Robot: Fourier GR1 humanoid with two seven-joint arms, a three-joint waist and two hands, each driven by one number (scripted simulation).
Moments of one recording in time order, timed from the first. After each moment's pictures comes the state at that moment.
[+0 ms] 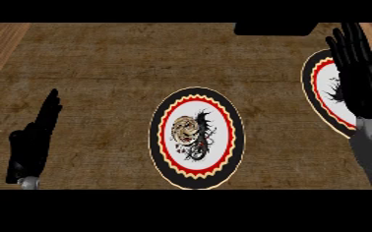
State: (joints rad) left arm 0.06 0.47 -0.14 -1.61 0.09 0.32 0.14; right arm -0.32 -0.49 0.04 -1.52 -0.39 -0.17 -0.05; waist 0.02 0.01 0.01
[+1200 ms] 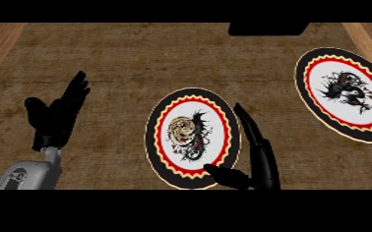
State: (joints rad) left arm -0.14 0.36 -0.09 -1.43 0.20 0.15 0.15; right arm 0.01 -0.19 0.59 -1.57 0.36 -0.65 0.01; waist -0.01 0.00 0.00
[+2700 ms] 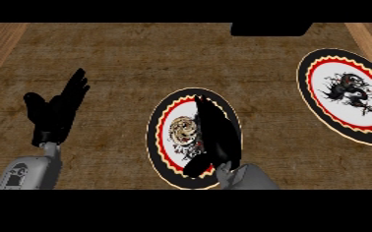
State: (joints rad) left arm -0.16 0.30 0.00 -1.40 0.13 0.07 0.15; right arm -0.31 -0.02 0.63 -1.50 0.71 -0.06 0.82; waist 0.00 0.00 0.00
